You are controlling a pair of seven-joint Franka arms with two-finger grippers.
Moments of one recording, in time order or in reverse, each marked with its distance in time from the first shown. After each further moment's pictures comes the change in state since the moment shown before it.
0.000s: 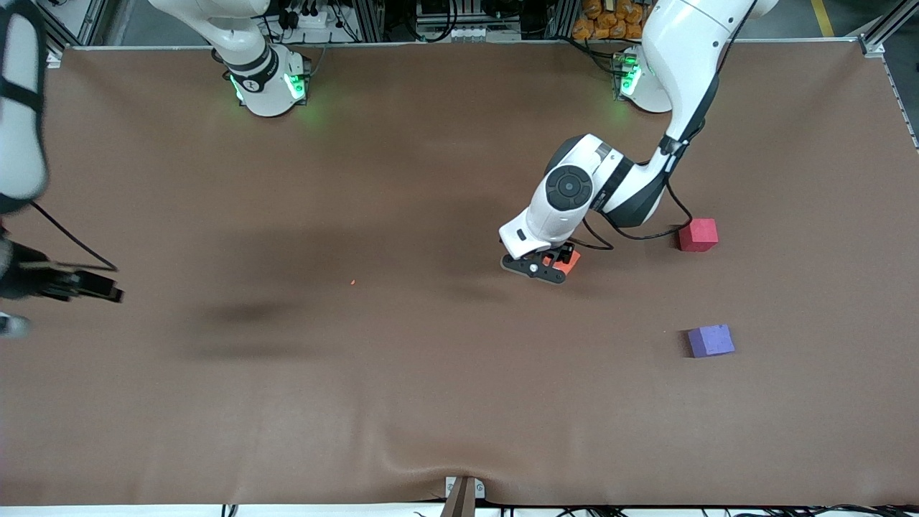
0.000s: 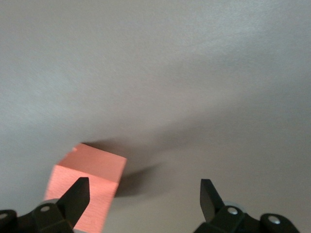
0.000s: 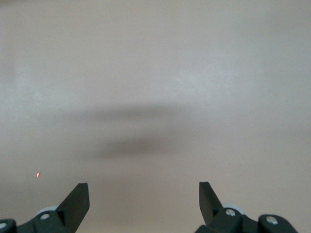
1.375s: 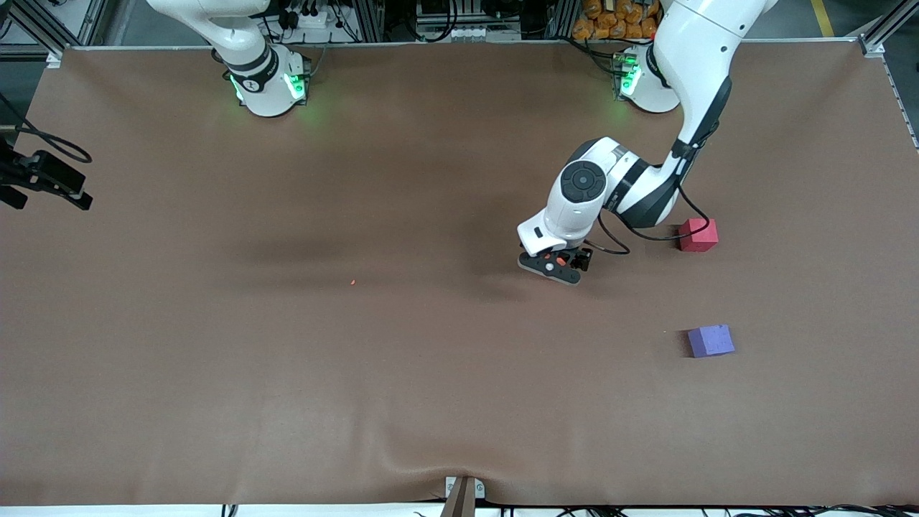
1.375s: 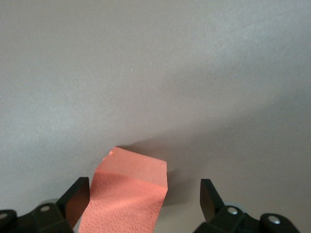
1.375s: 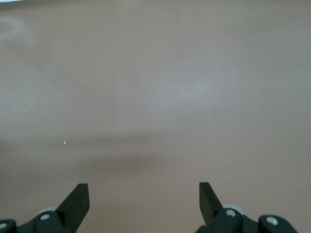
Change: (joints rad) left arm 0.058 -0.023 -0.003 -0.137 0.089 0.139 0.004; right arm 0.105 -0.327 0.024 -0.106 -0.105 -0.158 0.148
